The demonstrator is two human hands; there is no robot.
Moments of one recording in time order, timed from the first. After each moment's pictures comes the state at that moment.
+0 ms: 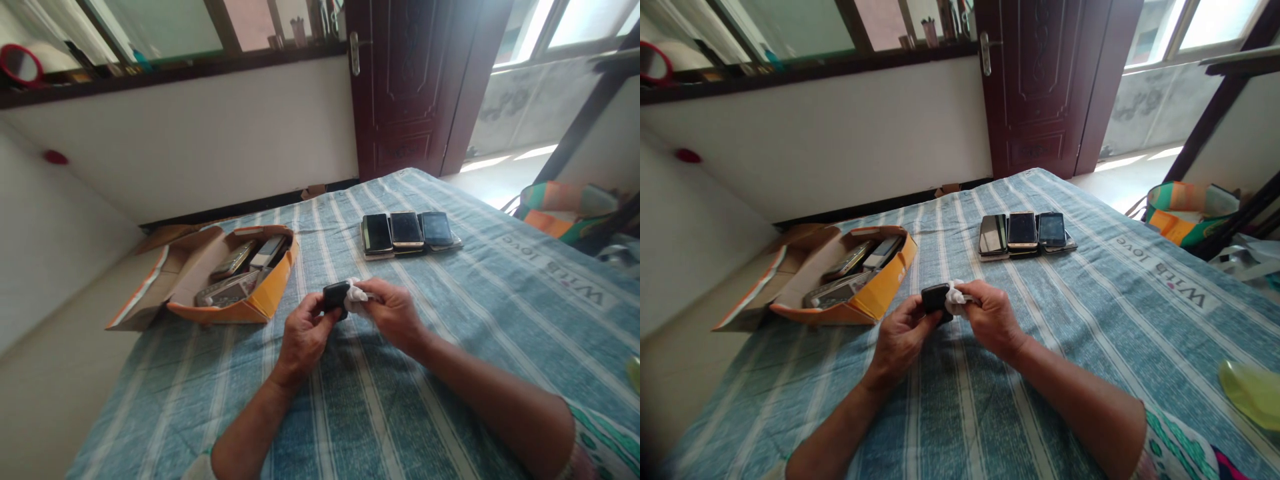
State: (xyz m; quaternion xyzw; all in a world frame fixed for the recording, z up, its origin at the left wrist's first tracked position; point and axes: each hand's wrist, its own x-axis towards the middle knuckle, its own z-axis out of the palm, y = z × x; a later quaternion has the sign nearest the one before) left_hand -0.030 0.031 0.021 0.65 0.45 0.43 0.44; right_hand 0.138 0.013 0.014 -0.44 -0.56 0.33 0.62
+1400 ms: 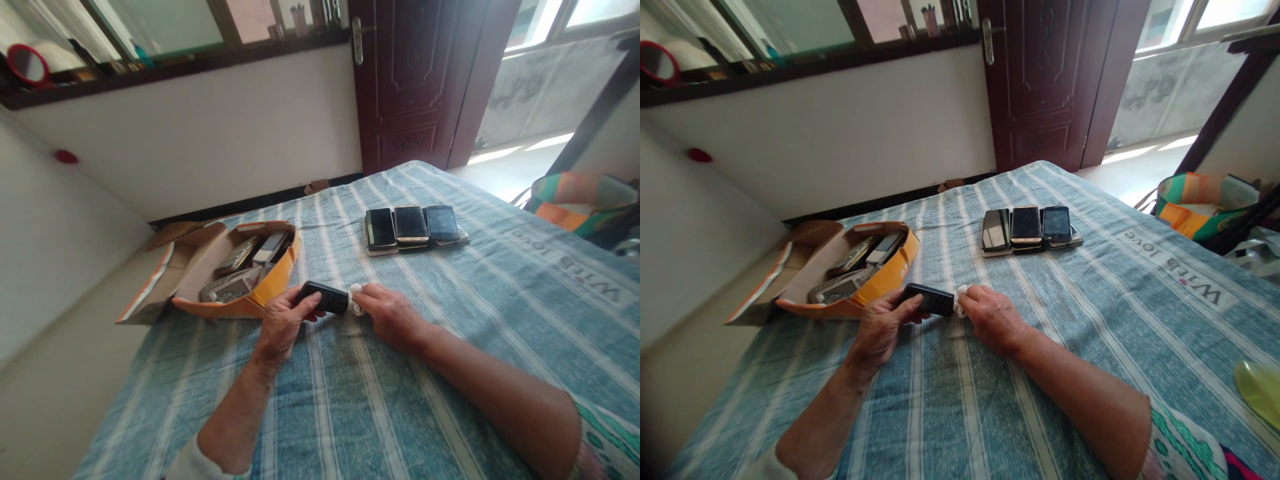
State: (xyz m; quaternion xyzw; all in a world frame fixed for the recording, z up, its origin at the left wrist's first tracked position) left_hand -0.053 0.049 0.036 0.55 0.50 0.43 0.51; right_hand 0.151 0.016 -0.009 -0.45 -0.83 0.03 0.33
